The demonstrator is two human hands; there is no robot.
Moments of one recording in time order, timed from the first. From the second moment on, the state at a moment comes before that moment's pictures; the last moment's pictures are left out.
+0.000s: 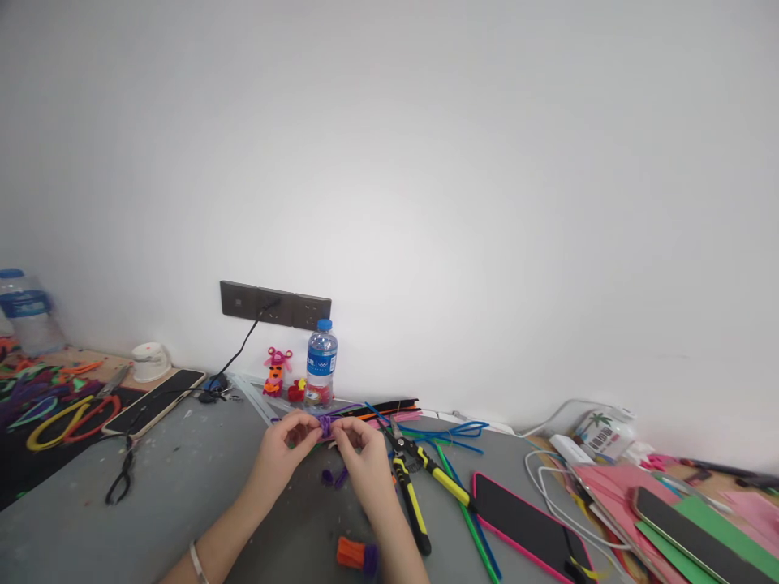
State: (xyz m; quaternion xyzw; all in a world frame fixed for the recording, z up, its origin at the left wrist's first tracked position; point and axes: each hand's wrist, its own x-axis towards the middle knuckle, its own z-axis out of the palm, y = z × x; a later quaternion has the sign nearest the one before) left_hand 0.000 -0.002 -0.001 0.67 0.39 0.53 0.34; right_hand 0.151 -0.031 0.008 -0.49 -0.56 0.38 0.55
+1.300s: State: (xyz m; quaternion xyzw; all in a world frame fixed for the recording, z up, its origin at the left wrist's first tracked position) left_hand 0.000 -0.003 0.000 0.67 0.39 0.53 0.33; right_hand 0.151 -0.032 0.009 -0.48 -0.56 0.37 0.56
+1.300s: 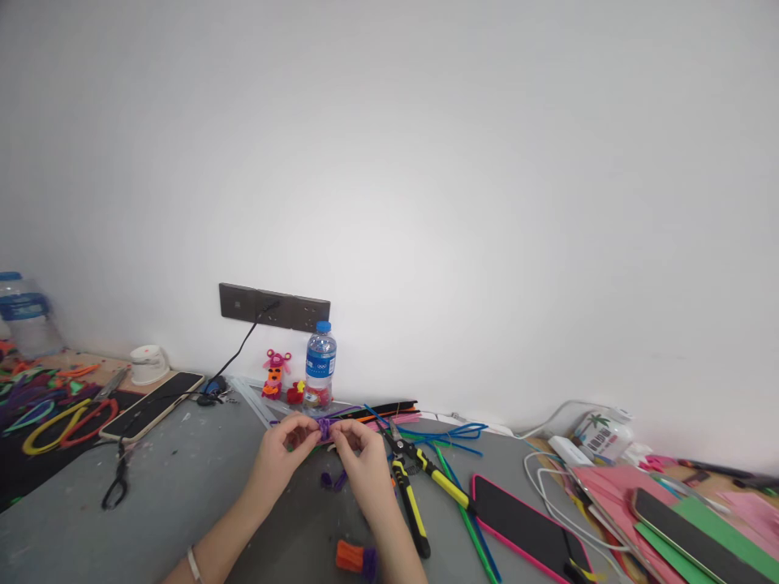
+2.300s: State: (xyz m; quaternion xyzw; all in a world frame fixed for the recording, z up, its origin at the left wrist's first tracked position) left_hand 0.000 -0.004 0.000 0.67 0.39 0.54 0.32; right_hand 0.151 -0.032 0.008 -0.48 -0.56 0.37 0.56
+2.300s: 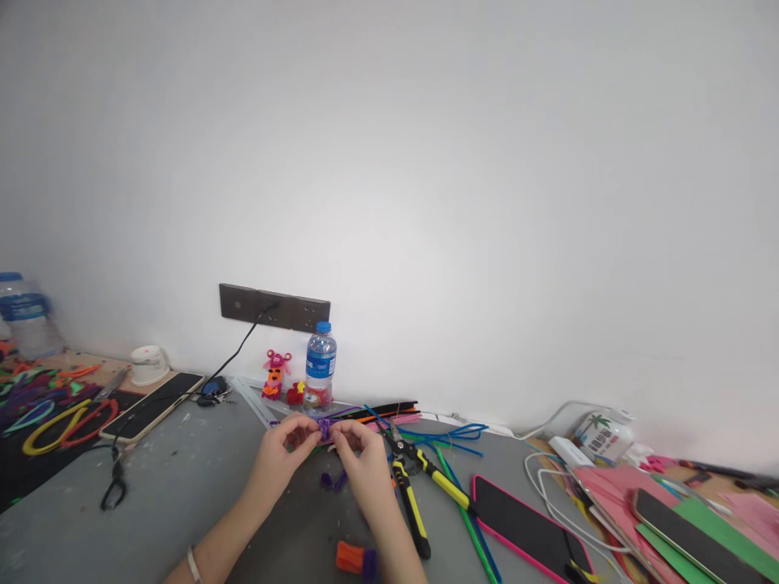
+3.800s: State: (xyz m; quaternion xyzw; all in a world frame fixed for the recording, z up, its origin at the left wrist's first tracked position) left_hand 0.000 -0.003 0.001 0.68 0.39 0.53 0.33; right_hand 0.152 -0.031 0.009 -0.48 -0.56 0.38 0.56
